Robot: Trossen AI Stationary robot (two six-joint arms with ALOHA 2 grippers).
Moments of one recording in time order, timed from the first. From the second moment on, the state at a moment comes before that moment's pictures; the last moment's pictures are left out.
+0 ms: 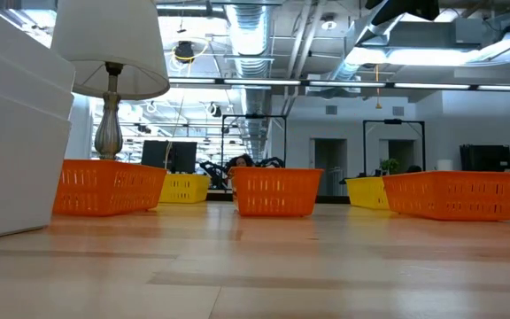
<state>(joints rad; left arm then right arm) -0.81 1.21 1.12 -1.12 -0.01 -2.24 0.03 1.12 1.34 -0.98 0.28 0.65</state>
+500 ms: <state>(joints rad) -0.80 1.16 1.12 -1.18 -0.15 -2.24 0.03 1.12 1.34 -0.98 0.28 0.64</state>
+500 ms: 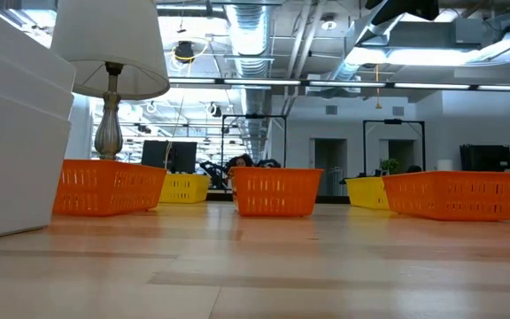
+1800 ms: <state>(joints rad) 0.01 1.21 1.10 -1.15 -0.23 -1.26 0.08 1.18 1.06 -1.20 0.32 1.14</state>
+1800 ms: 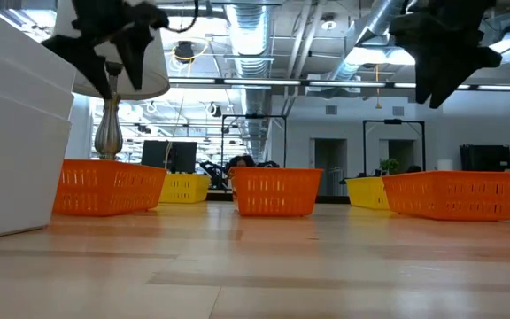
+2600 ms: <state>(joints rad) 0.05 1.20 0.83 -0.97 -0.08 -1.24 0.10 1.18 1.06 -1.25 0.32 1.21</state>
